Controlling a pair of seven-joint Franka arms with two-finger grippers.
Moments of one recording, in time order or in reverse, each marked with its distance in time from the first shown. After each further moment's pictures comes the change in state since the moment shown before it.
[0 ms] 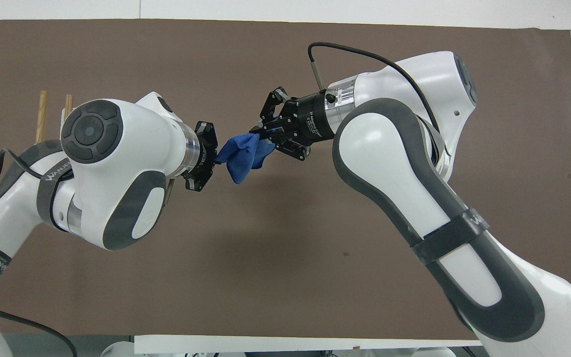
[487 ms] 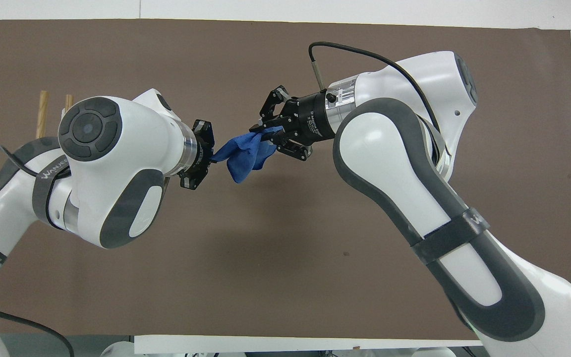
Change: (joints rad) left arm 0.001 0.001 0.005 0.016 0.029 -0.021 0.044; right arm 0.000 0.000 -0.003 0.001 -0.012 0.009 -0.004
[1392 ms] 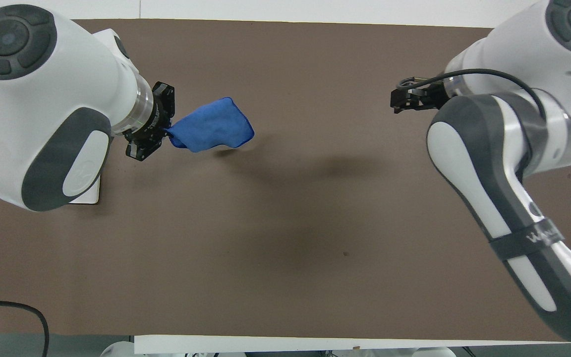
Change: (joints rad) left arm 0.069 0.057 0.031 0.342 0.144 -0.408 0.197; right arm -0.271 -0.105 -0.018 0.056 -0.934 -0.305 -0.639
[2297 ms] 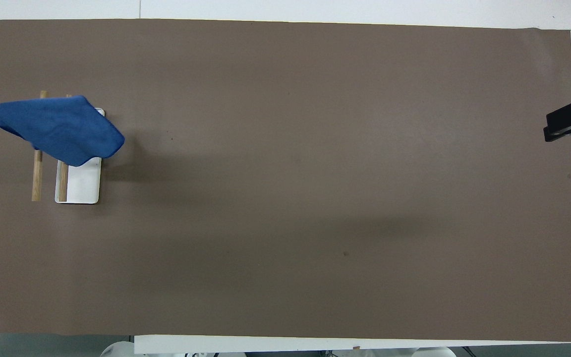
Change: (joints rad) left arm 0.147 -0.029 0.328 -0.014 0.095 0.054 0.623; right arm -0.173 -0.109 -0.003 0.250 -0.103 -0.486 -0.254
